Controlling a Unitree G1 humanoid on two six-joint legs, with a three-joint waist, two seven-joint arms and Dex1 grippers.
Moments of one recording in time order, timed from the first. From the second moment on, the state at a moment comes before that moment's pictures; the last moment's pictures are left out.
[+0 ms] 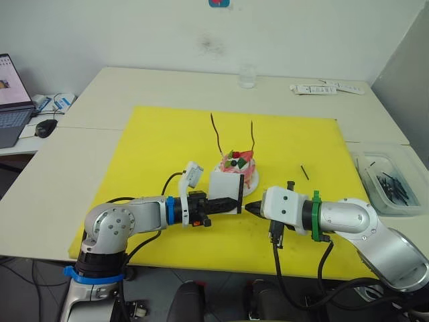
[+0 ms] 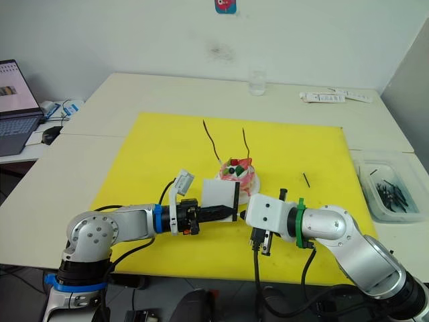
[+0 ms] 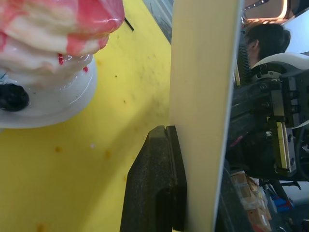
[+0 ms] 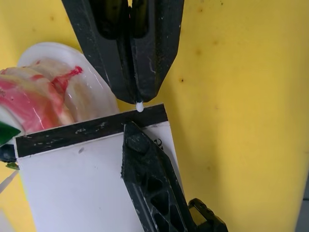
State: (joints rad) left arm -0.37 0.43 0.07 -0.27 -1.10 1.29 -0.50; right arm -0.34 -0.76 0.37 -0.77 0.13 0.74 0.75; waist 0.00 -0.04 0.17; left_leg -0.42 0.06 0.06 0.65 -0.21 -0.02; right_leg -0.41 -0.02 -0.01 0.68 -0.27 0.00
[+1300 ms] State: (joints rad) left arm -0.41 0.37 0.10 -0.27 -1.14 1.32 -0.39; right arm -0.38 -0.77 0.45 -0.68 0.01 0.59 0.84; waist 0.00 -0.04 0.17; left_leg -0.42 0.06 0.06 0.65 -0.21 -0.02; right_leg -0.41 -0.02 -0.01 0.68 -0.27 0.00
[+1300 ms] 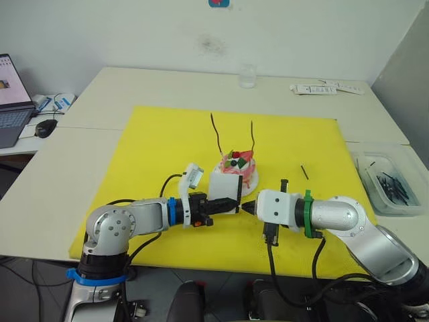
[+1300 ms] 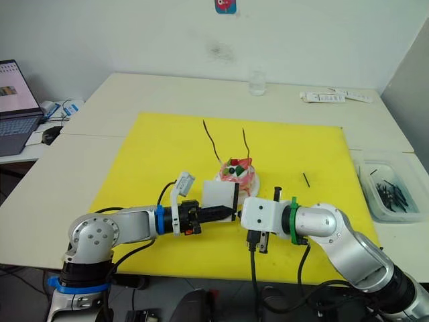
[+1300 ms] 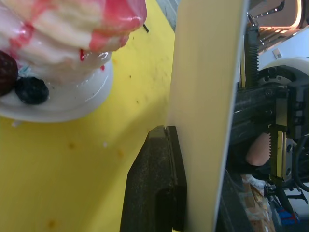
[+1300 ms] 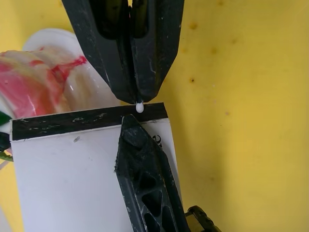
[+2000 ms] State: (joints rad) left arm -0.22 0.81 0.26 -0.37 -1.25 1.28 -0.65; right arm -0.44 -0.72 0.29 -0.74 0.19 0.75 0.88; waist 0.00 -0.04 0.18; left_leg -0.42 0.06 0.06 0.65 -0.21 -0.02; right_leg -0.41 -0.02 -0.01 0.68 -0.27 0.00
